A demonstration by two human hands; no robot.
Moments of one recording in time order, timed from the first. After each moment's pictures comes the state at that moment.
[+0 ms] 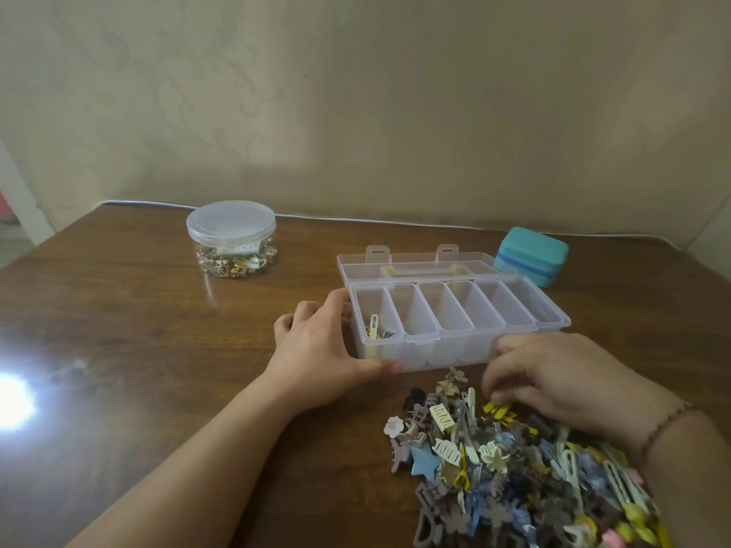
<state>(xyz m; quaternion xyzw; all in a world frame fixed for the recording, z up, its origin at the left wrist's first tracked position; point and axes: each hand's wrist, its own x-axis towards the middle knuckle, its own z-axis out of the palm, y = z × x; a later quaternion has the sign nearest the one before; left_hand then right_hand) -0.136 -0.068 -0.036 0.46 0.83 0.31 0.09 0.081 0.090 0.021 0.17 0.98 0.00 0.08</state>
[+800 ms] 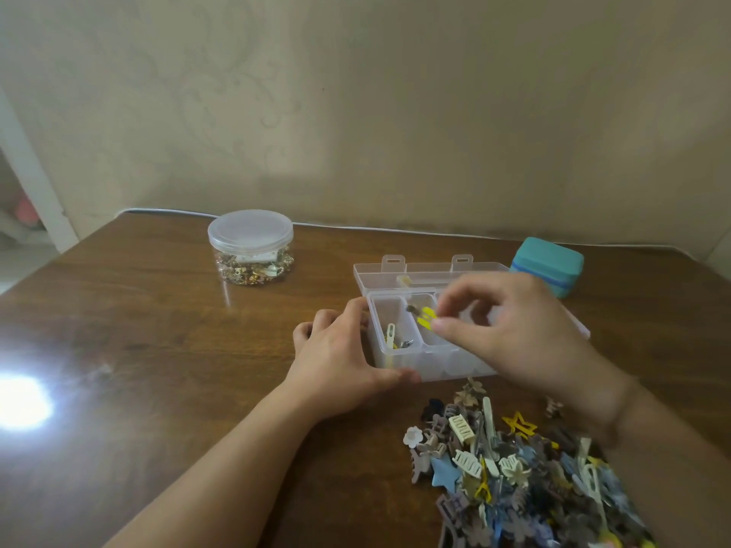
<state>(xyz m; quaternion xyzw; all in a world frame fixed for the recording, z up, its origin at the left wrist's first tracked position) -0.140 -0.068 -0.040 0.47 0.82 0.31 0.08 0.022 0.047 0.048 0.17 0.92 -0.25 -0.25</state>
